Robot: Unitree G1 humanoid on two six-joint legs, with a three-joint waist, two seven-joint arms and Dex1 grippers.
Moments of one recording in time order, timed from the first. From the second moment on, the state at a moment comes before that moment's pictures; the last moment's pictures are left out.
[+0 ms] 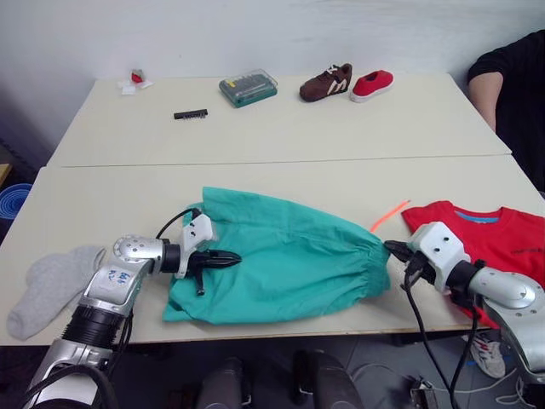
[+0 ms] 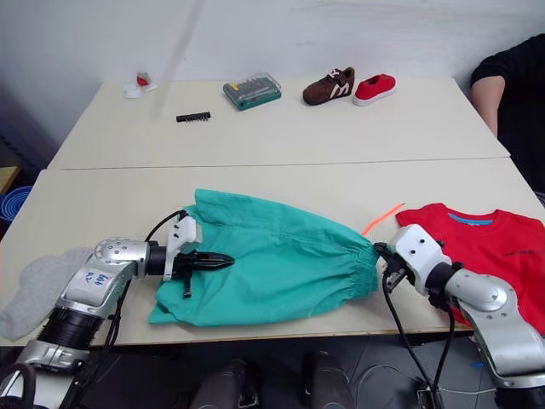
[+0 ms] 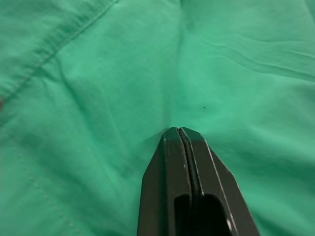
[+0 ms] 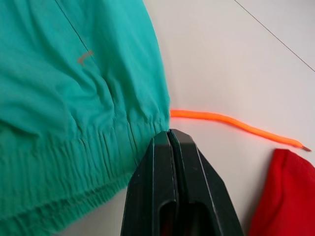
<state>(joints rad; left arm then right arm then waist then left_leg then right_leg) -0.39 0.66 -0.13 0.07 -0.31 0.41 -1.09 0.01 -0.78 -0.14 -0.39 0.29 0.39 0.66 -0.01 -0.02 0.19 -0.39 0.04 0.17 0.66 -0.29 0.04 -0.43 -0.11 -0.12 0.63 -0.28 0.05</state>
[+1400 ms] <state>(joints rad) -0.57 0.67 -0.16 0.05 -0.38 0.55 -1.29 0.42 -0.78 -0.27 -0.82 0.41 0.57 0.71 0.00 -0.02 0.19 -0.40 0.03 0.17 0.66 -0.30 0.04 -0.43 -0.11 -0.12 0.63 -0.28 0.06</state>
